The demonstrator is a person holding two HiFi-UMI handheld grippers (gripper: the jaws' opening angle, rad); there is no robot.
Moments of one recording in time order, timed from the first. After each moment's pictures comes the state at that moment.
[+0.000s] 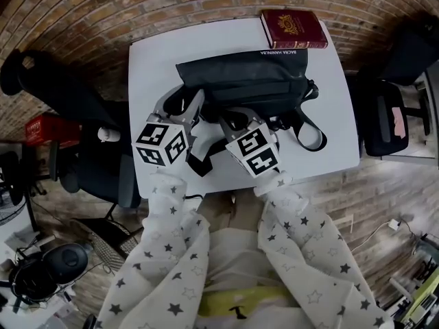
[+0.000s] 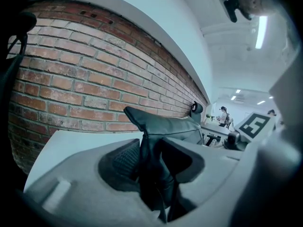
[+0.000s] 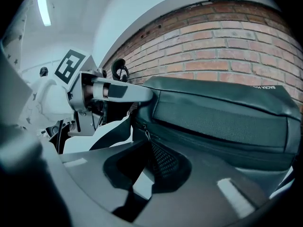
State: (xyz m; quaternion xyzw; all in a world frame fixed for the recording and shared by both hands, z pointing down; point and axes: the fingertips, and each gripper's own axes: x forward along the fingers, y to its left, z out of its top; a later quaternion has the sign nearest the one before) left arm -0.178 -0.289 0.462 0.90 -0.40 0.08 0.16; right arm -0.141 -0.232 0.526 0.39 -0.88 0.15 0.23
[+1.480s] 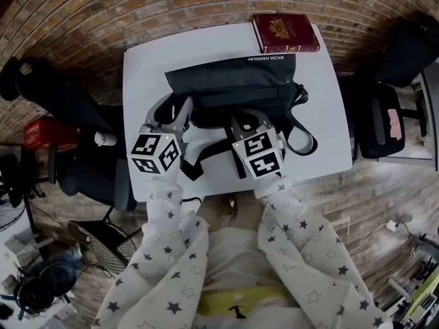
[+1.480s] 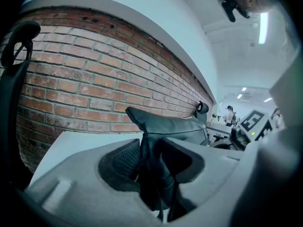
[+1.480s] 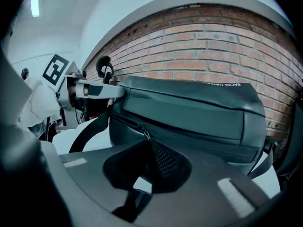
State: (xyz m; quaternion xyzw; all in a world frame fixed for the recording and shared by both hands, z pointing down) left arm -0.189 -0.289 0.461 0.89 -0.43 0.08 0.15; right arm -0.082 -0.241 0.526 0.47 -0.83 0.15 0.25
